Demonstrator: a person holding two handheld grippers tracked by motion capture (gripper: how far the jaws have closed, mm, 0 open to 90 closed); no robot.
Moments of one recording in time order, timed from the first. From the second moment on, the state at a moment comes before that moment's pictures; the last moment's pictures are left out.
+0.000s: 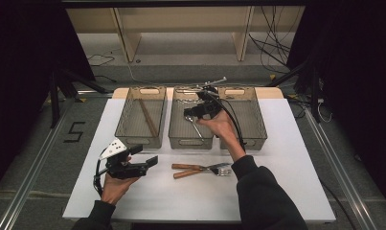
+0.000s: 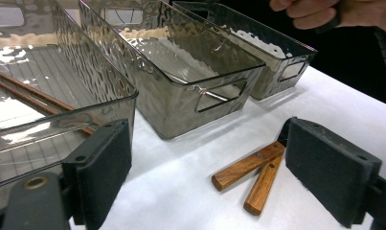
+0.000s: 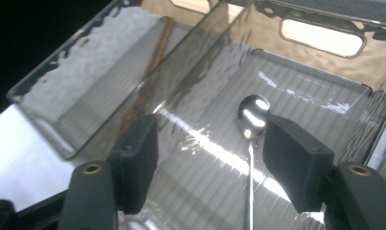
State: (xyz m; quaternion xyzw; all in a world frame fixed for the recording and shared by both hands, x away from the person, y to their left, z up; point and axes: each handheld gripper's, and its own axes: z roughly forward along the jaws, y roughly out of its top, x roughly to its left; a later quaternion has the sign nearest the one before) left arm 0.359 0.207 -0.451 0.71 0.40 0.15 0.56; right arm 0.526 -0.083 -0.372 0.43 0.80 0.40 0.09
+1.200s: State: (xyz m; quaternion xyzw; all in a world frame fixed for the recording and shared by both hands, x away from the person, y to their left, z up) left arm 0.361 0.207 -0.452 0.71 0.40 0.16 0.55; right arm 0.415 -0.112 -0.431 0.29 0.86 0.42 0.03
